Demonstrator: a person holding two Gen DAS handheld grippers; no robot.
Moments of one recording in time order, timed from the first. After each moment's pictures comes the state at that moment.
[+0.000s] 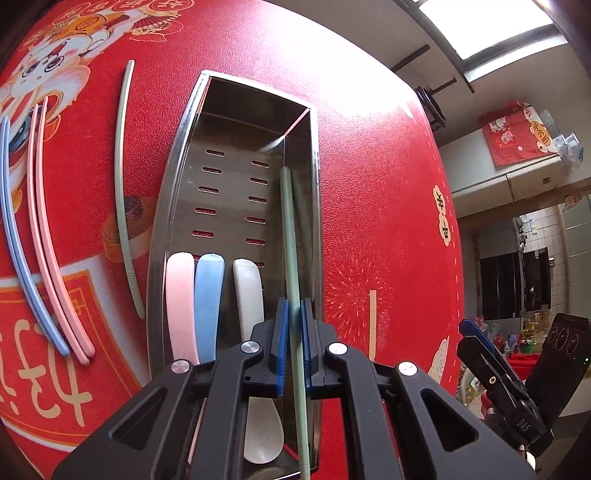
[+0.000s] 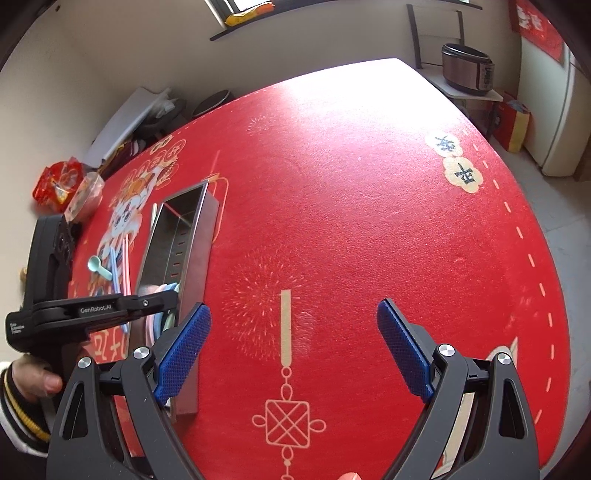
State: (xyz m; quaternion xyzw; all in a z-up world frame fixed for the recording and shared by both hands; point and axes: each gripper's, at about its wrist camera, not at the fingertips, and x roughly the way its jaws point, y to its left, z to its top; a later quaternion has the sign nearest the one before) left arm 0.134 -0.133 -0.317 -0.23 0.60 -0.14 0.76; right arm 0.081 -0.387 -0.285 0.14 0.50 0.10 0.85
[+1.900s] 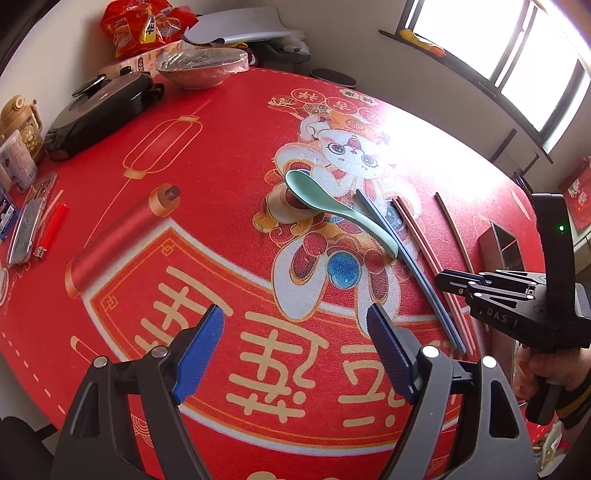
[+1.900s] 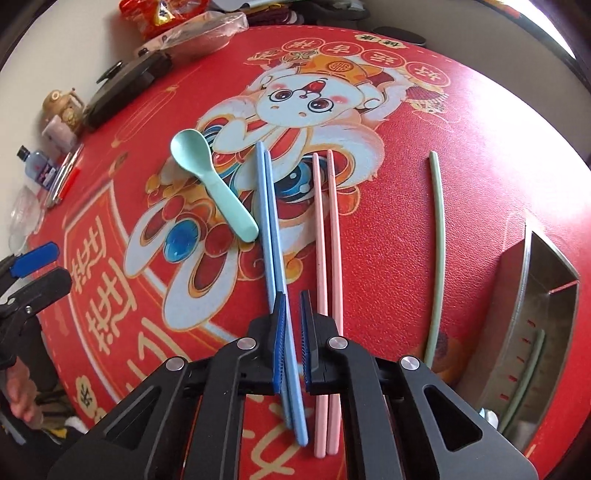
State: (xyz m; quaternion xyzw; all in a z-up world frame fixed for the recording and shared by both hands) left arm 0.018 0.164 -0.270 -0.14 0.48 0.09 0.86; right arm 0.143 -0.016 -0.328 -0.11 0.56 0.30 0.76
